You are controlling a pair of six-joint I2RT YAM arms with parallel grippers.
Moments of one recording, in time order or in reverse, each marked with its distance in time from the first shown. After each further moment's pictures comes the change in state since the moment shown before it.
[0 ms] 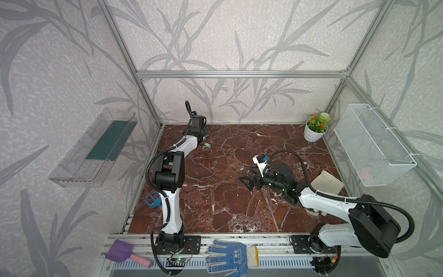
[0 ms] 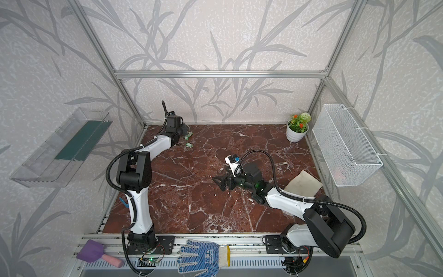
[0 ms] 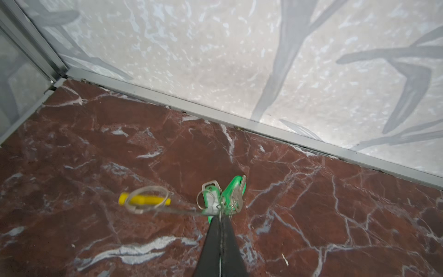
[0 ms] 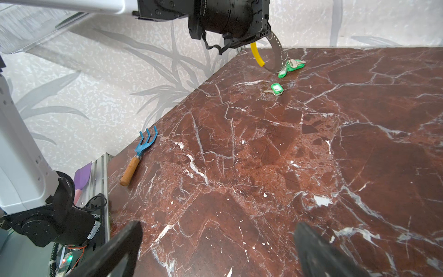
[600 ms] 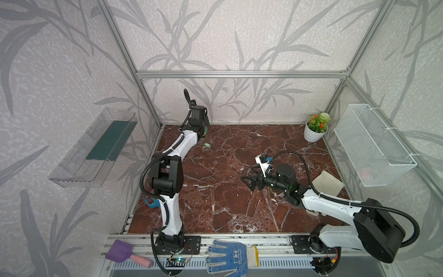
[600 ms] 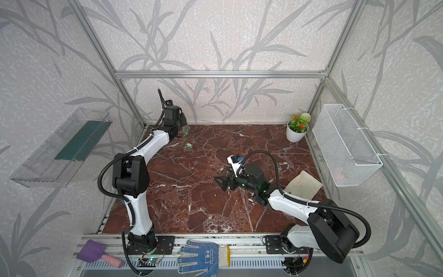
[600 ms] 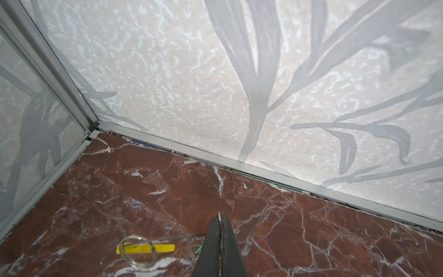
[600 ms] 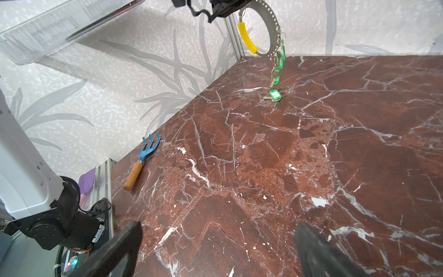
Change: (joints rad) left arm -0.024 -0.021 0.216 -0.092 -0.119 0.058; right arm -0.010 -0.047 -0.019 0.007 0.000 0.013
